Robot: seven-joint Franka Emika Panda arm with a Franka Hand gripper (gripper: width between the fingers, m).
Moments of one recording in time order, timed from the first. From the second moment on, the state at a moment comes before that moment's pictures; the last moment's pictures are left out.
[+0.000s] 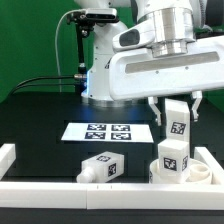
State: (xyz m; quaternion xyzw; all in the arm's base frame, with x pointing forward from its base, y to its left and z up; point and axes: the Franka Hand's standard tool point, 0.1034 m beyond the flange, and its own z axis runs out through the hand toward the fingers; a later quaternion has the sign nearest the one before) arm 0.570 0.077 0.105 -0.98 0.06 -0.18 0.07
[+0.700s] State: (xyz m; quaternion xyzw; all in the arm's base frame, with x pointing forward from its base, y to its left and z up) arm 0.574 0.106 0.092 -0.98 0.07 -0.19 0.08
